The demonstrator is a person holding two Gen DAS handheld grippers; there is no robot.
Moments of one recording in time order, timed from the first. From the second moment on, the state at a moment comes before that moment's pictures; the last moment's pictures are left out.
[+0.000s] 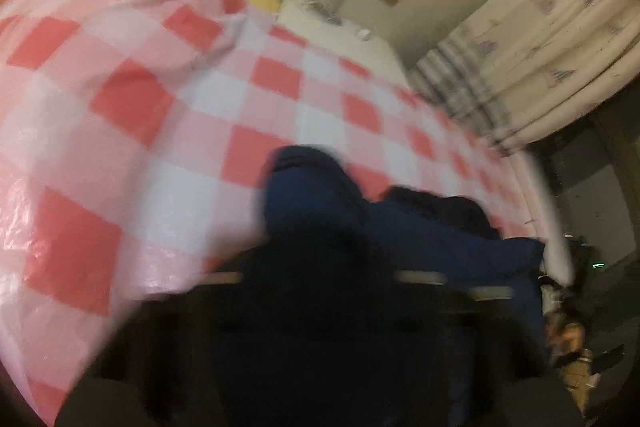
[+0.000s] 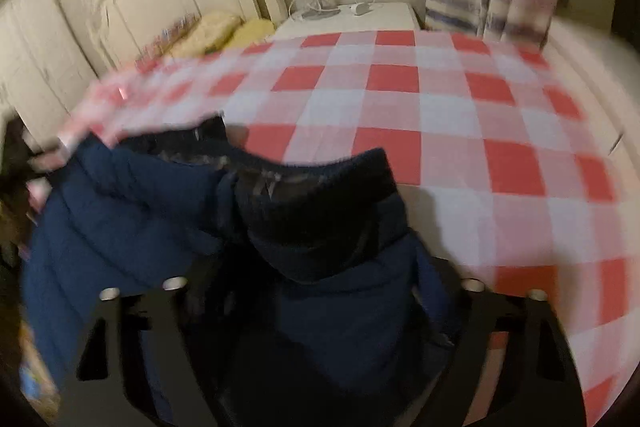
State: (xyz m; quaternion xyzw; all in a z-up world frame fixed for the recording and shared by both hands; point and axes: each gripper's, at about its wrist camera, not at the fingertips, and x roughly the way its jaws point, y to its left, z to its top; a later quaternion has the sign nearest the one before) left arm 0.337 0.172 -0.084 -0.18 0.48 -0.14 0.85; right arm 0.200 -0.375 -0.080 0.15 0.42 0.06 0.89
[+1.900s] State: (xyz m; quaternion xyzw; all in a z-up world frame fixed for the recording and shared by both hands) left arm 0.339 -0.014 -0.101 0.14 0.41 -0.04 0.90; right arm 0.261 -0.207 -0.084 0.02 0.43 0.04 0.90
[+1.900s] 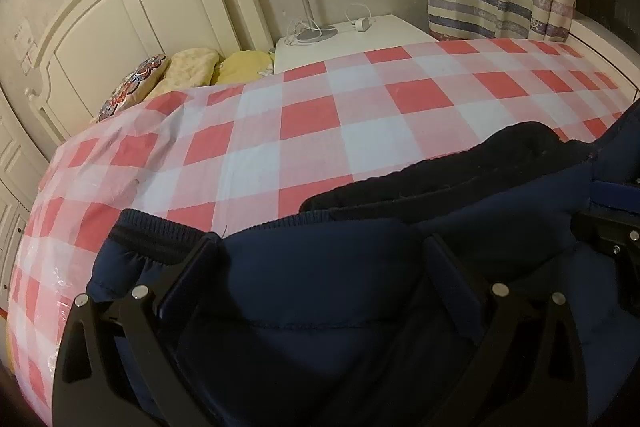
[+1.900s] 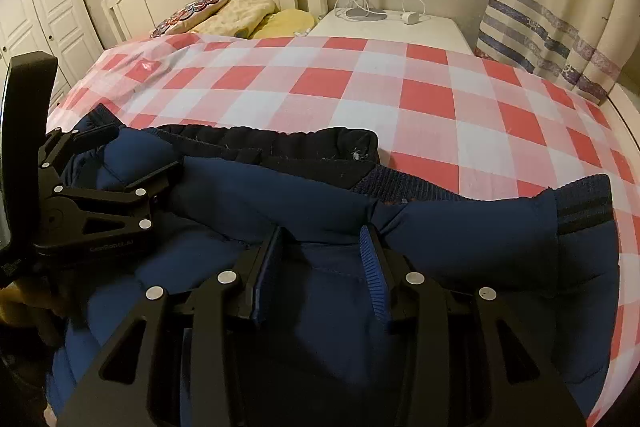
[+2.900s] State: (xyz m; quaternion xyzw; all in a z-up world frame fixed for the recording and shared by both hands) left arm 0.343 -0.010 -0.104 0.10 0.42 -0.05 0.90; right arm 0.247 -0.290 -0.073 0.05 0.43 -0.06 0.90
